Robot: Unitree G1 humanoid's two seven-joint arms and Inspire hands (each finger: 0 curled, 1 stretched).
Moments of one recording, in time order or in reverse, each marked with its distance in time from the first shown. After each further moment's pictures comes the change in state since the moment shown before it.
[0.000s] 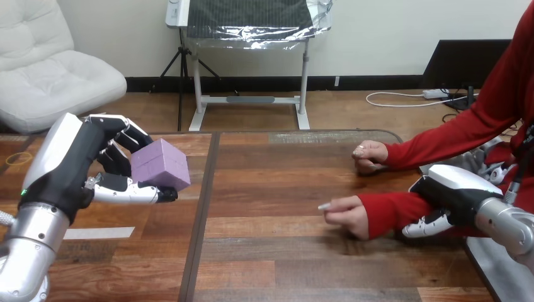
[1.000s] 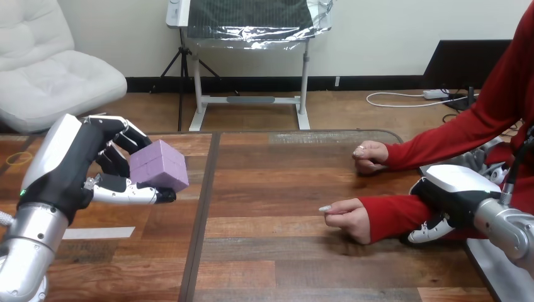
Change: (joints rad) left arm 0.000 0.010 0.000 0.003 0.010 0.005 -0.001; right arm -0.004 0.000 0.044 -0.002 -0.126 0.033 -0.085
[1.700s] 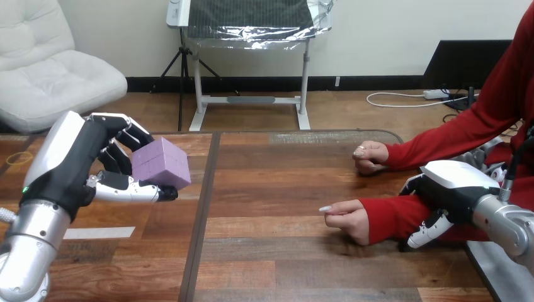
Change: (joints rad) left arm -0.013 0.000 -0.005 0.007 0.003 -0.005 0.000; right arm 0.001 -0.003 -0.007 -0.026 -0.007 0.002 -0.003
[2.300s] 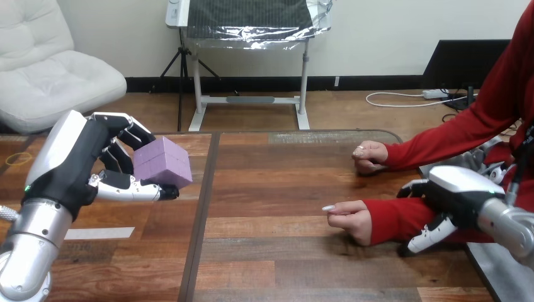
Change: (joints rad) left arm -0.008 0.000 -0.008 0.001 0.010 0.000 0.000; right arm 0.013 -0.012 -0.029 -0.014 0.021 -0.003 0.062
